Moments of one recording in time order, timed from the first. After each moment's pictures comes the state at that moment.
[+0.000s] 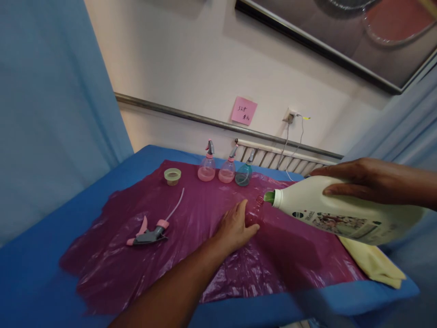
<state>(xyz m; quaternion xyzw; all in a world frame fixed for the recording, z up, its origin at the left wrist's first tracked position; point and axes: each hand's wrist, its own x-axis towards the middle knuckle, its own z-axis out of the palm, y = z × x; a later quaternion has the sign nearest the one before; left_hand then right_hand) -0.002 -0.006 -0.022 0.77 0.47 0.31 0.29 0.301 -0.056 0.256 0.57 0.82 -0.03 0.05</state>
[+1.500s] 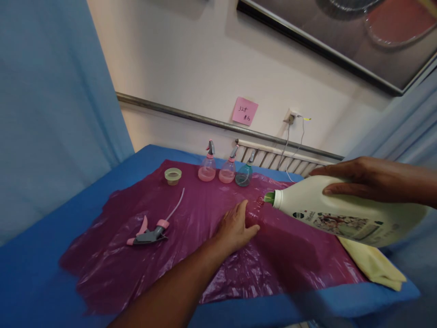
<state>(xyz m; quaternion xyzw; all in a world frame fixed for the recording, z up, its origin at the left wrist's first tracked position) -0.001 -0.003 -0.028 0.78 0.46 0.32 0.29 0.295 -0.055 0.261 0.58 0.81 -0.07 0.04</state>
